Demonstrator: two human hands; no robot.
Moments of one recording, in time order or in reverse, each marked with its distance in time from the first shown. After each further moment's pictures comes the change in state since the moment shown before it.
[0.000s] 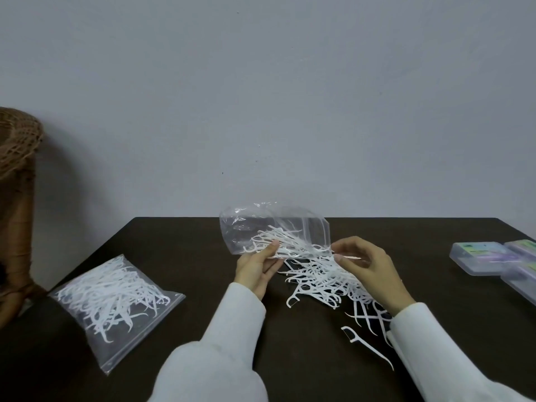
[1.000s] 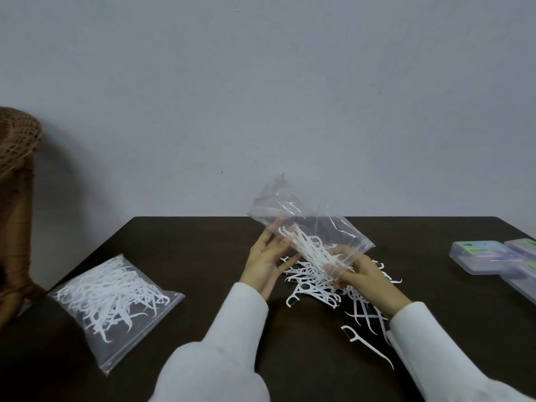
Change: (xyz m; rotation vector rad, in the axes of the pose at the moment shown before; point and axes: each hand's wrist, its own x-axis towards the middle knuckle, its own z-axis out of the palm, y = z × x) left_hand -0.015 0.000 0.013 0.145 -0.364 0.156; right_hand -0.001 0.002 0.010 0.160 -0.233 0.218
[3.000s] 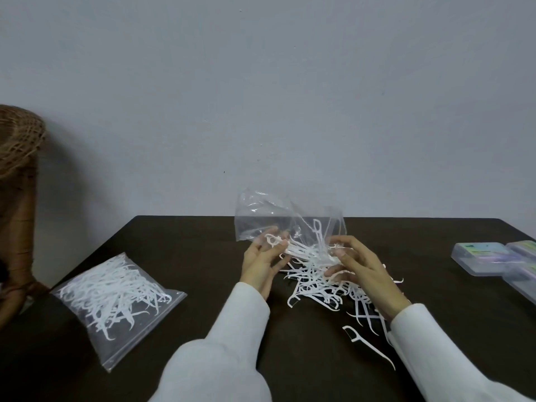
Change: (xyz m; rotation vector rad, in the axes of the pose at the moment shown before) left_hand 0.008 -0.009 -0.011 -0.040 0.228 0.002; right_hand -0.007 -0.012 0.005 0.175 0.087 -0.096
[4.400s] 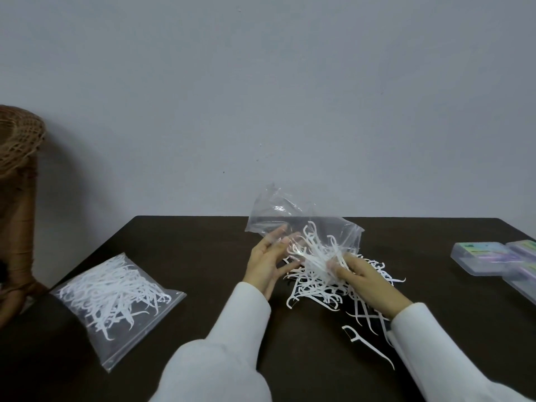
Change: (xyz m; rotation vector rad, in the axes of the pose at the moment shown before) left_hand -0.006 0.004 0.006 0.114 -0.114 -0.022; right_hand 0.006 0.017 -0.010 -0.426 -0.139 0.051
